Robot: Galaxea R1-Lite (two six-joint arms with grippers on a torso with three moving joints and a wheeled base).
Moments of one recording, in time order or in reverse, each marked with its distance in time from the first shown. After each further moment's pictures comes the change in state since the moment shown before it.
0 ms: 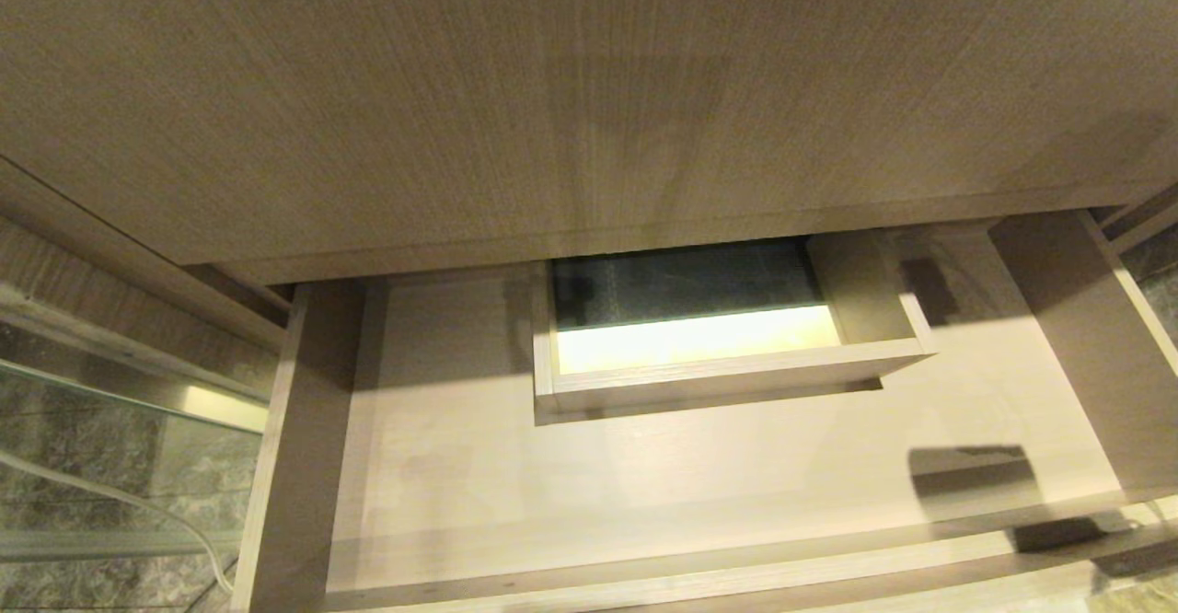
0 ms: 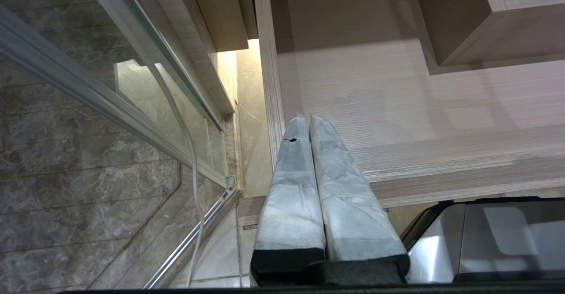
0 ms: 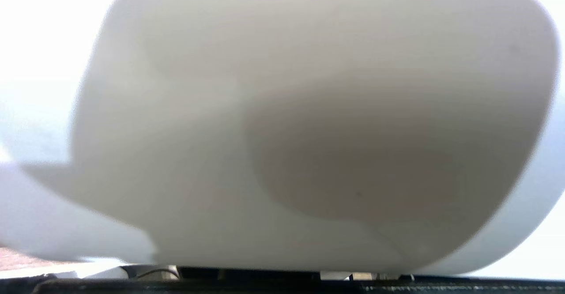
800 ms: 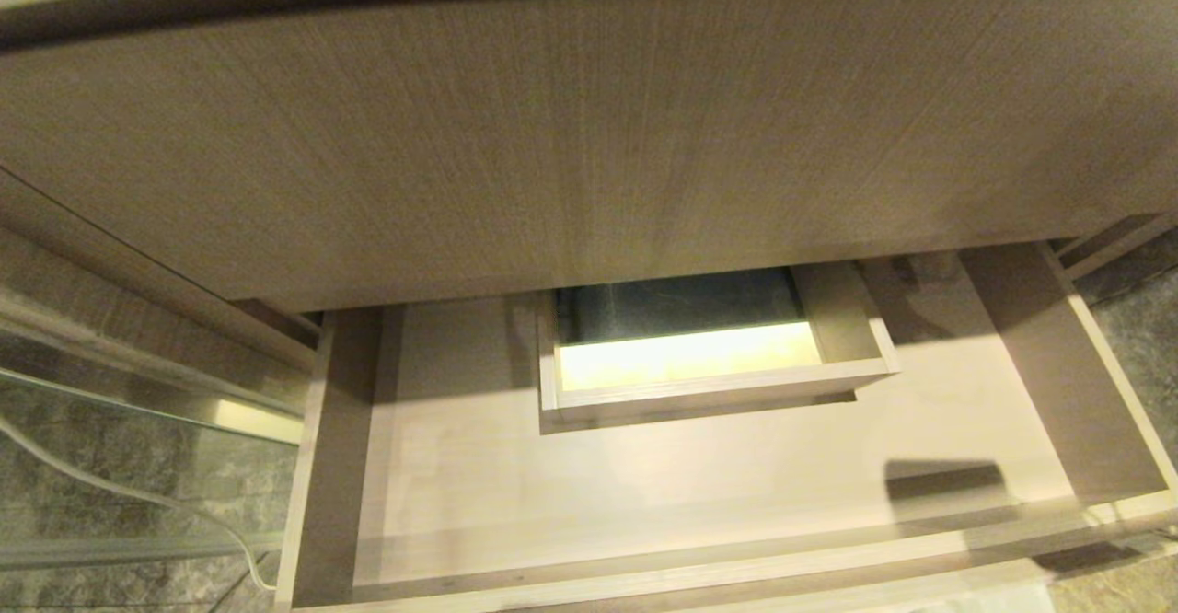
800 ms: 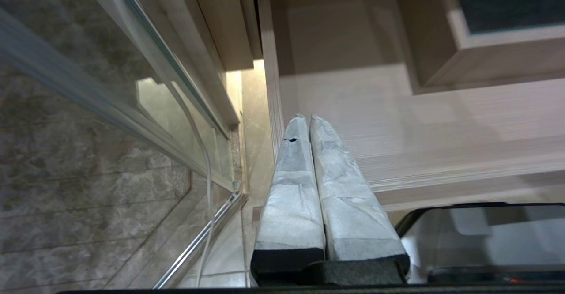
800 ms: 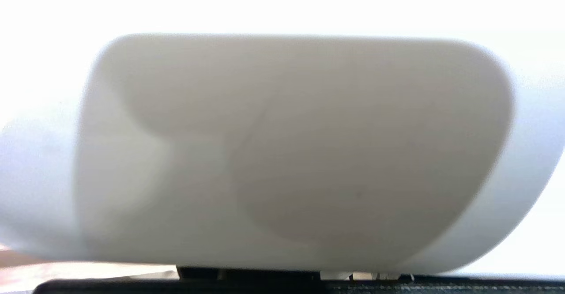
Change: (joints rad) left arm 0.000 0.000 0.000 0.000 0.000 0.000; right arm -0.006 -0.041 0.037 -0.145 -0.001 0.000
